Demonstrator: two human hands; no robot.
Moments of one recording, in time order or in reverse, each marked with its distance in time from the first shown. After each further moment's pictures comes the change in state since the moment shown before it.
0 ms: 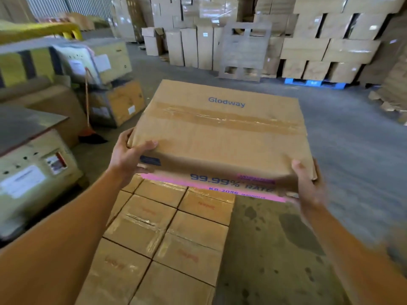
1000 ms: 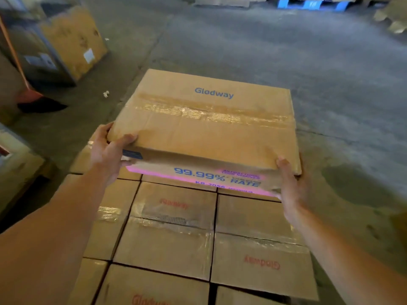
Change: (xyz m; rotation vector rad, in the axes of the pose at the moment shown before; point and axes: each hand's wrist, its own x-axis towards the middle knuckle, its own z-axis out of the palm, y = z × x) left_hand 0.368 -0.282 -0.177 0.046 -0.021 -0.144; right_hand -0.003 0.299 0.387 -0.004 0.204 0.247
